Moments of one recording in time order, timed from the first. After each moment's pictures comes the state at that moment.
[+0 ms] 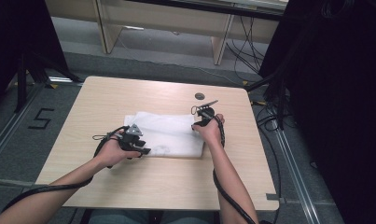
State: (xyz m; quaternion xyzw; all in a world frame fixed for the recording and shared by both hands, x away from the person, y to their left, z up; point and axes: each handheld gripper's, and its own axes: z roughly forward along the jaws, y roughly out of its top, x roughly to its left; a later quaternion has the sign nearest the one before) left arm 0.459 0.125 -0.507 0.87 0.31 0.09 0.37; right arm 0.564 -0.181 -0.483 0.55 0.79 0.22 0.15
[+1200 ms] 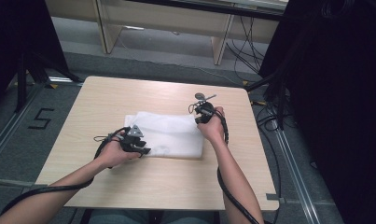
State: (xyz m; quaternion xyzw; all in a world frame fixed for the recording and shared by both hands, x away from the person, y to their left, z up) left arm 0.457 0.122 -0.511 0.87 0.31 0.11 0.37; right arm 0.547 -0.173 -0.441 0.45 0.84 0.24 0.18
